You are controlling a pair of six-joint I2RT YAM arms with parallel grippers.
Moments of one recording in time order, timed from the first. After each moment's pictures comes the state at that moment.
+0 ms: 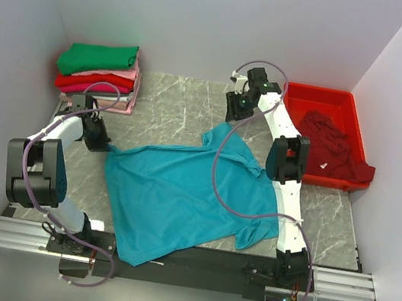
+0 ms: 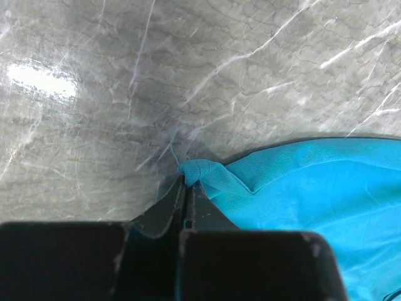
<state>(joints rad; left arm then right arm) 0.17 1.57 0.95 -0.51 0.18 -0.38 0.27 2.61 2.51 -0.97 -0.34 -0.14</state>
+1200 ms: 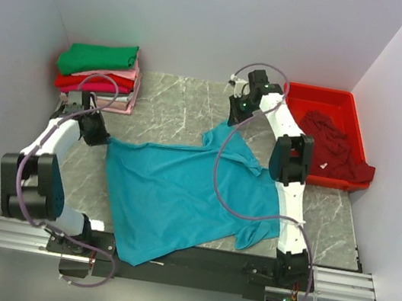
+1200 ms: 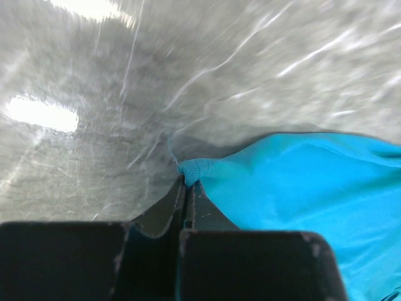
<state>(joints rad) 0.16 1.49 0.95 -0.50 0.18 -0.38 0.27 2.56 2.39 -0.98 -0.43 -0.17</state>
